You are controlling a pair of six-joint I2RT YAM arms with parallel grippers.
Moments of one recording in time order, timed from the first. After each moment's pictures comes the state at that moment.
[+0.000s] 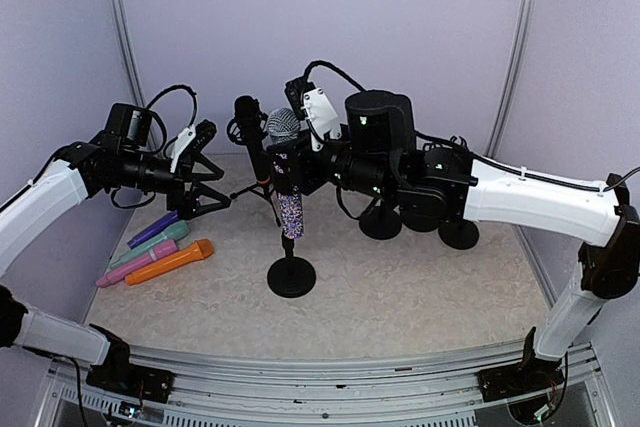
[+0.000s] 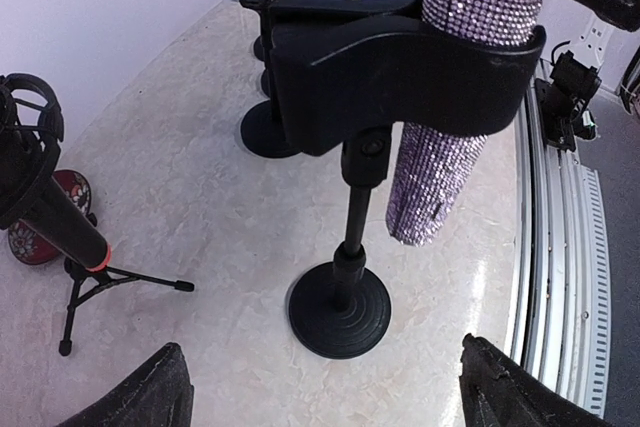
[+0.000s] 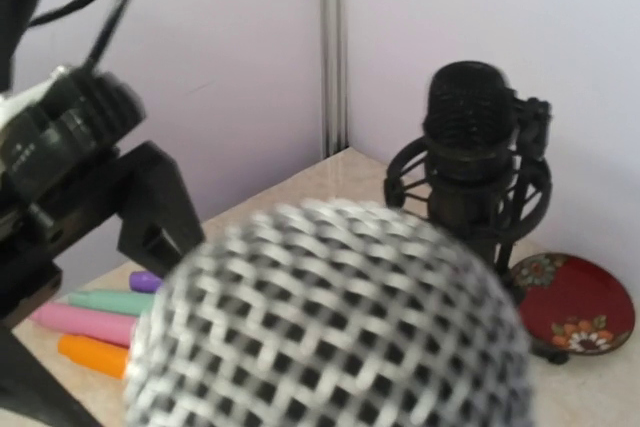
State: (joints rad) left arm -0.34 1.23 1.19 -0.64 0.75 0.50; right arm 1.14 1.67 1.58 -0.05 0.29 0.06
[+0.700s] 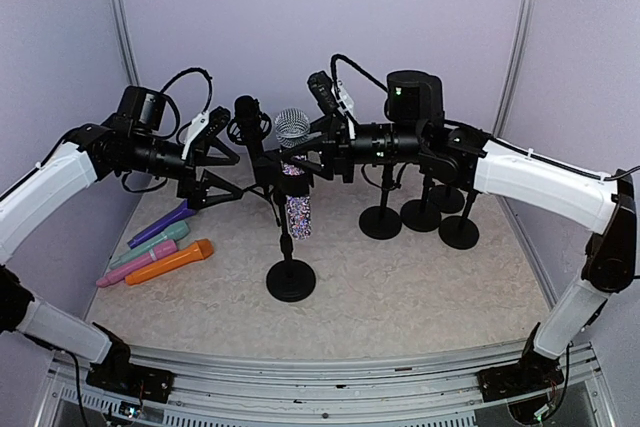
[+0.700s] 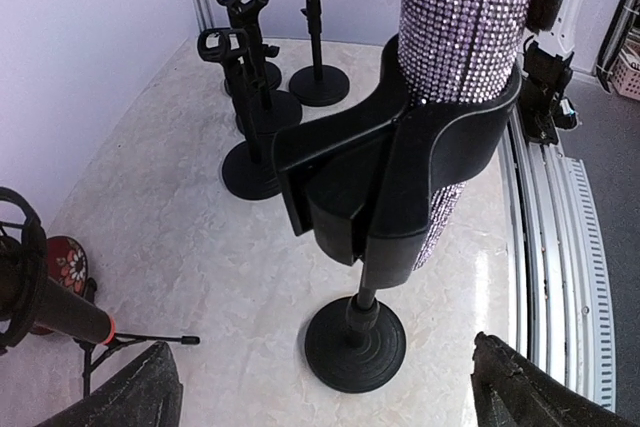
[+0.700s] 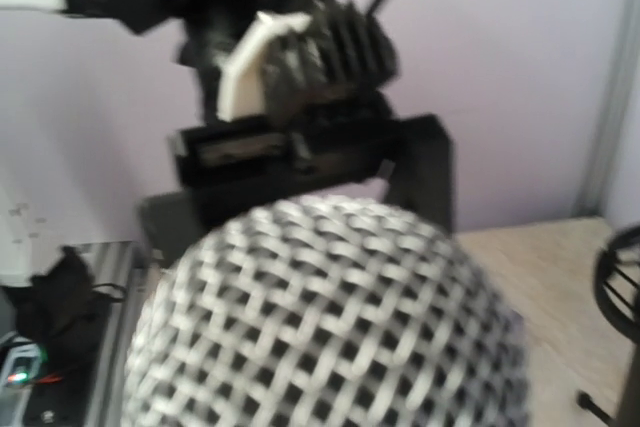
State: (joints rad) left arm -0.40 1.32 1.32 -0.67 0.78 0.57; right arm 0.90 1.64 1.53 0.00 -0.55 -0.09
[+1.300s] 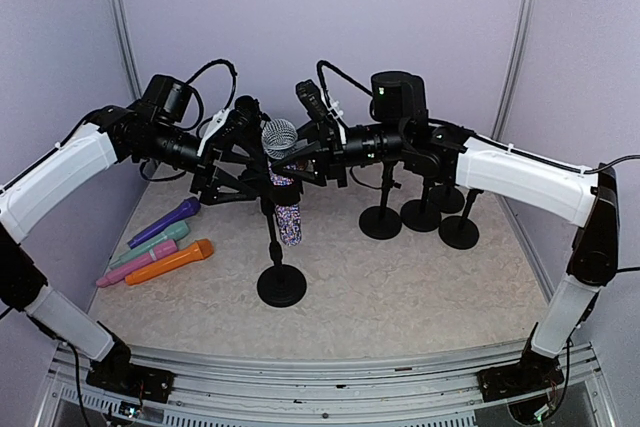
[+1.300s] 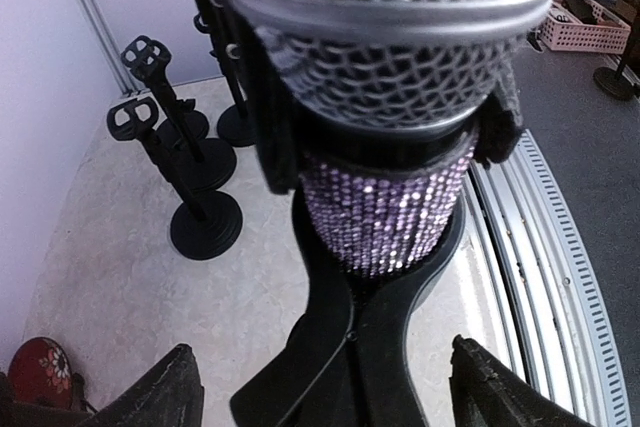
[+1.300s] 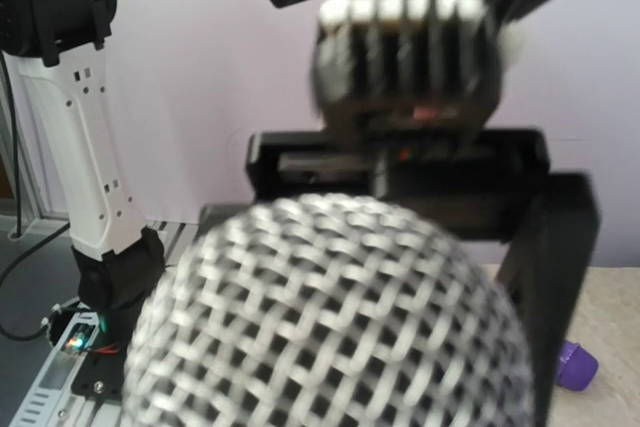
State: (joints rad) left arm -0.47 1.46 1.50 -0.79 0.90 0.79; right arm 0.88 1.73 1.61 -0.01 -0.78 -0.16
